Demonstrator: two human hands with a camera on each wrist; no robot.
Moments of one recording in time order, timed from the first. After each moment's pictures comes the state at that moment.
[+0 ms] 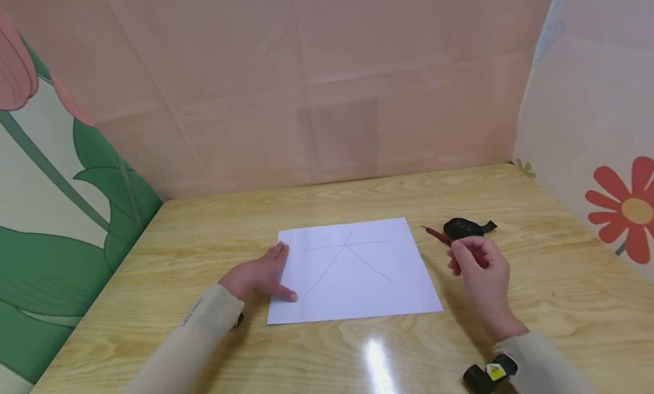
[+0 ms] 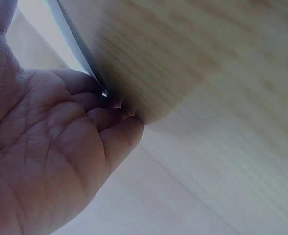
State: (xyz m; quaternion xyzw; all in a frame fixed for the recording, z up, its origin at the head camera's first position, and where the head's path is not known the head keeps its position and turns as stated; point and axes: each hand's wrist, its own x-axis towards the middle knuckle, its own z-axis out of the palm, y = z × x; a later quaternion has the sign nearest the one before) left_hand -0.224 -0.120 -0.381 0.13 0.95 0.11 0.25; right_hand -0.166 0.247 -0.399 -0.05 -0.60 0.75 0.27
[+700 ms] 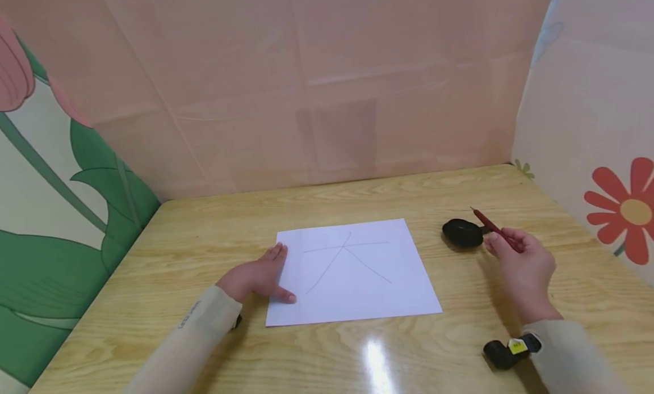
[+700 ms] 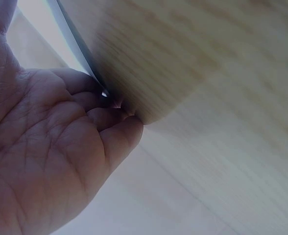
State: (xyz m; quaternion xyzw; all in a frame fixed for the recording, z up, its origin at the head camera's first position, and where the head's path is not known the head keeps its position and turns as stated) left_hand -0.223 -0.119 -0.380 0.12 0.96 0.11 0.24; right_hand -0.186 0.324 -0.399 -0.12 -0.61 0.75 0.21
